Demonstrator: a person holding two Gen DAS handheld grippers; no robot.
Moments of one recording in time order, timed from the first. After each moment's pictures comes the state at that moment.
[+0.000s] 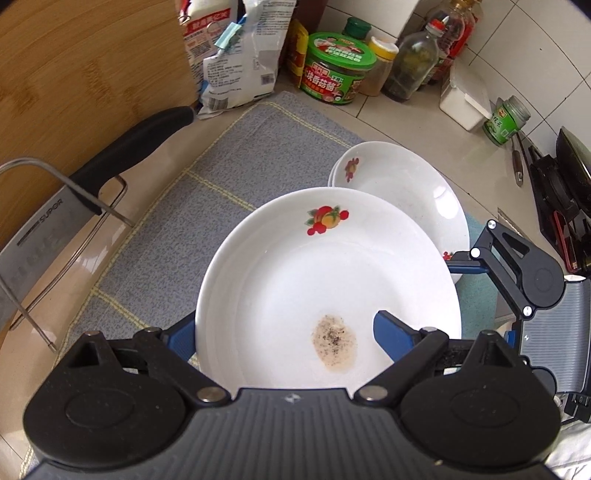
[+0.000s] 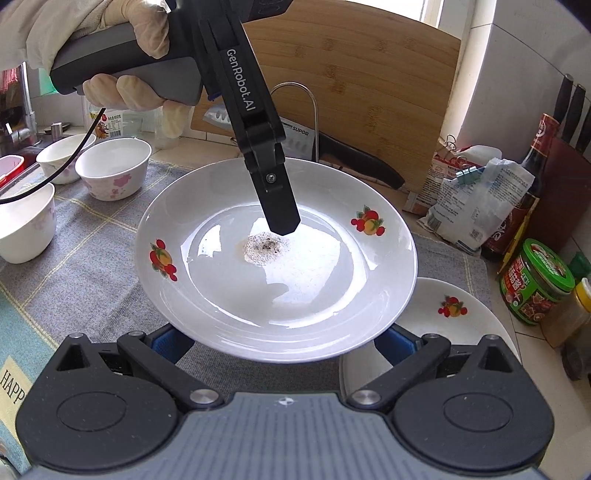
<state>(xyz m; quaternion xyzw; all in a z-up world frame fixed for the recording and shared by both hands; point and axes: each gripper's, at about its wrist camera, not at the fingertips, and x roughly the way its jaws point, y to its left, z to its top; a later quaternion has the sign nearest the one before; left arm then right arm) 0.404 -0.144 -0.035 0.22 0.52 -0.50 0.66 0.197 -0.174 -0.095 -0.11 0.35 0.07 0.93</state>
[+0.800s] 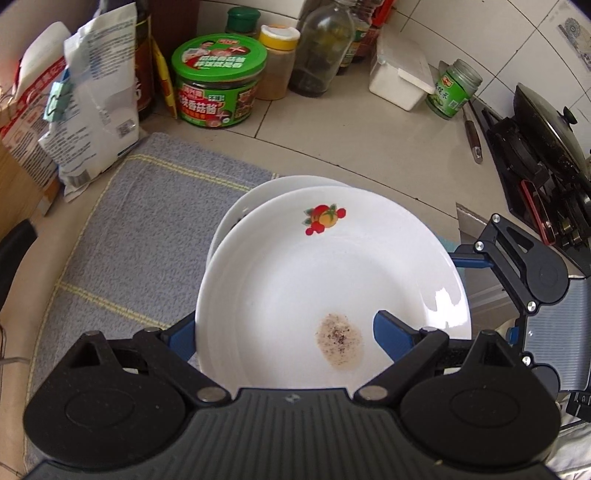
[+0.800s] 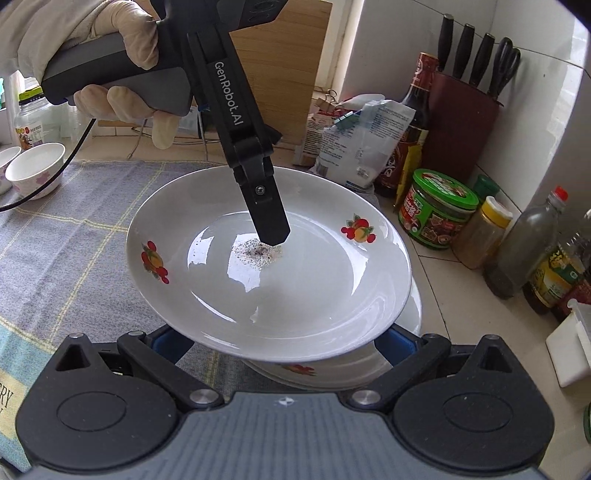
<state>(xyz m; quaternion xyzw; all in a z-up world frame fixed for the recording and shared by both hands) 0.368 -0.257 -0.052 0.27 0.50 -0.58 0.59 0.153 -0.237 -0.094 -0.07 0.37 -0.06 0.92</state>
